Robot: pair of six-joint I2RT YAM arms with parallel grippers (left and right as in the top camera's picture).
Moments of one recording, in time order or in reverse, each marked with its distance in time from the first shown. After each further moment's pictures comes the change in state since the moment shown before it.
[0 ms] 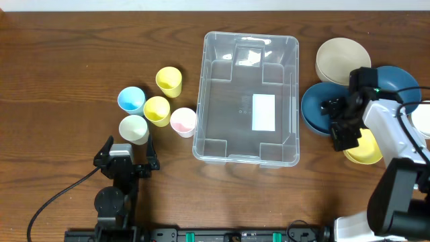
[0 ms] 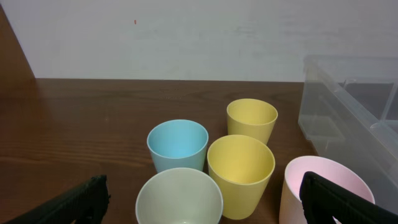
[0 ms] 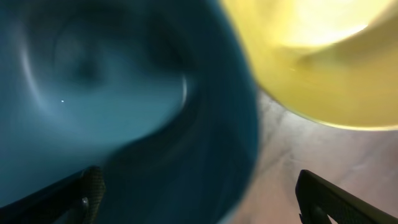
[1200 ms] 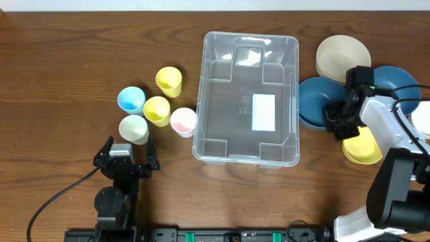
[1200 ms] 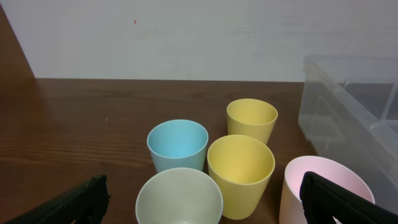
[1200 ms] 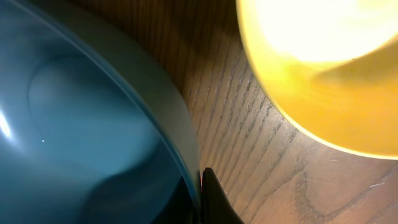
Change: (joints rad) left arm 0.000 0.000 0.000 0.000 0.000 0.000; right arm 0.006 0.045 0.012 0.023 0.027 0.018
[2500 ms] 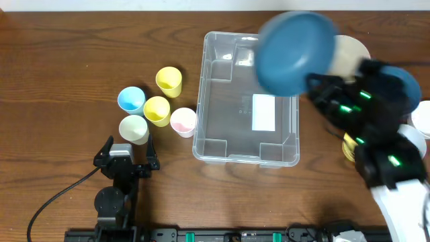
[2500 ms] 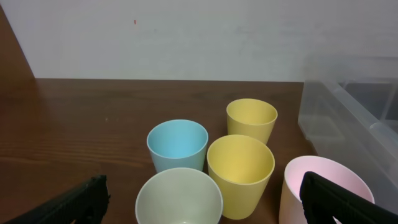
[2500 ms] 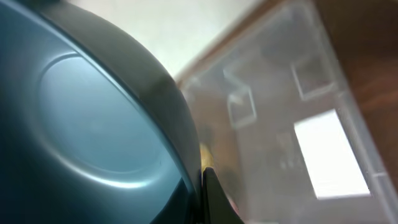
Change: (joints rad) left arm 0.000 0.000 0.000 0.000 0.002 0.000; right arm 0.349 -0.640 0.005 0.328 -0.178 -0.269
